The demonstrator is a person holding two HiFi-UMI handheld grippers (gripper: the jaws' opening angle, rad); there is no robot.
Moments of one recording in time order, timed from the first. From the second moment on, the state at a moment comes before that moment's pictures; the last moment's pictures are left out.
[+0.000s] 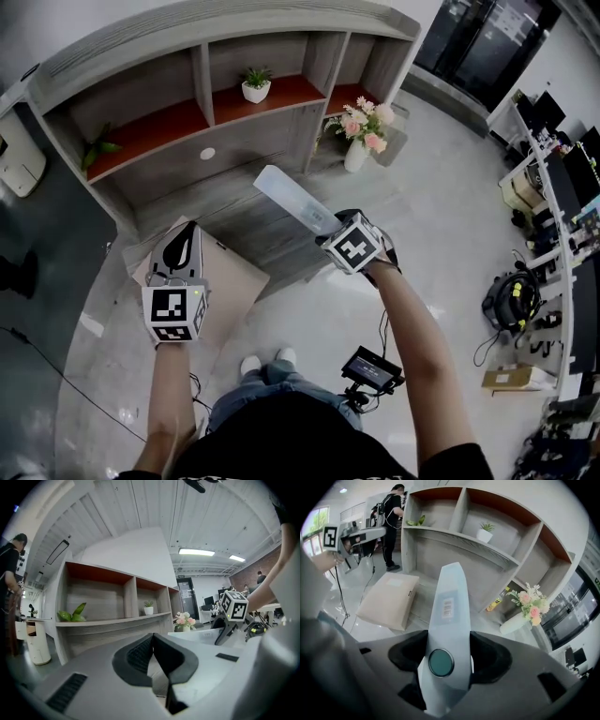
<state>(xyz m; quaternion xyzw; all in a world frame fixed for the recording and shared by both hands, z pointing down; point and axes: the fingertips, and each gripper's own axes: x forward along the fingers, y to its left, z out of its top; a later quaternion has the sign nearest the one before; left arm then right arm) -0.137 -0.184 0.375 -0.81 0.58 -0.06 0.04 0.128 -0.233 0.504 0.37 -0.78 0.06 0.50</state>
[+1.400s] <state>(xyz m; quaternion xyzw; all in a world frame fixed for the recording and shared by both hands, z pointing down) -0.117 -0.244 0.382 -0.77 0.63 -0.09 0.04 0.175 -0.320 0.518 0.22 -0.71 0.16 0.65</state>
